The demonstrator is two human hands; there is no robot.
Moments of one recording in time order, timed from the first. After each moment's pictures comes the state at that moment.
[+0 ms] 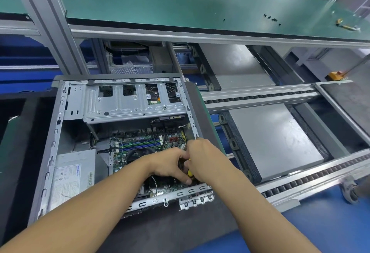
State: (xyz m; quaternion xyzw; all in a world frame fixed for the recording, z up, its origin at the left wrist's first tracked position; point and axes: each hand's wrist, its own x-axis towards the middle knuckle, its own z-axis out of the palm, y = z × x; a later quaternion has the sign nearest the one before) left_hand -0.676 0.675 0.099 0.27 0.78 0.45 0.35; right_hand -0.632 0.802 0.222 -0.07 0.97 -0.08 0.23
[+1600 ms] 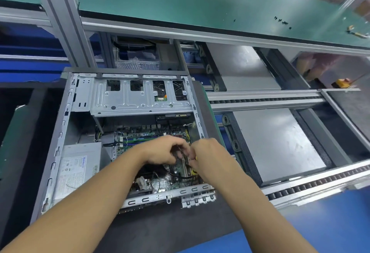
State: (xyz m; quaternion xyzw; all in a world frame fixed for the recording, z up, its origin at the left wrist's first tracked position) left_hand -0.685 0.647 0.116 0.20 0.79 0.47 0.34; right_hand -0.625 0.802 0.228 -0.12 0.98 -0.05 0.18
